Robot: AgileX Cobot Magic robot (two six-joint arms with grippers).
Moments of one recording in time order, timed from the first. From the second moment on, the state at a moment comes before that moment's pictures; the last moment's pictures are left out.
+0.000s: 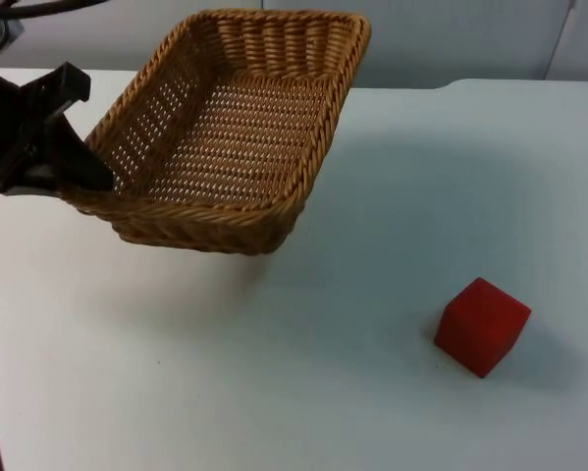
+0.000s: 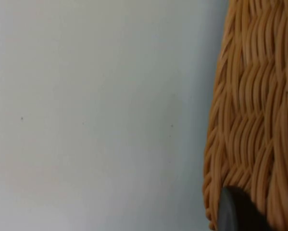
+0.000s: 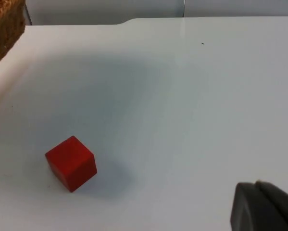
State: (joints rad) right arm -0.25 0.00 -0.52 0.21 1.10 -0.23; left arm 0.04 1.93 -1.05 -1.13 0.79 0.89
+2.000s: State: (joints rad) right arm -0.25 0.00 -0.52 0.21 1.10 -0.23; left arm 0.04 1.93 -1.05 -1.06 0.79 0.86
